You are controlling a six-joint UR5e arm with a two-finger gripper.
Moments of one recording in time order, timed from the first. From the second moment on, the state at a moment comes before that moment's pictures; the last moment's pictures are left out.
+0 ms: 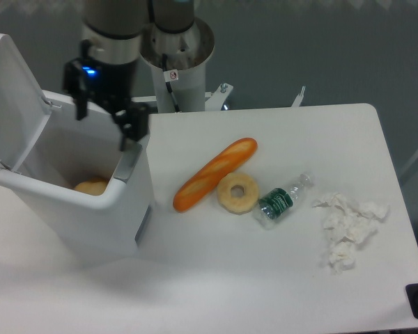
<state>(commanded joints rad) 2.40 -1.62 -1.45 -1.39 1.27 0.85</state>
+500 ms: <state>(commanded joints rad) 2.70 -1.72 -1.46 -1.32 1.40 1.20</state>
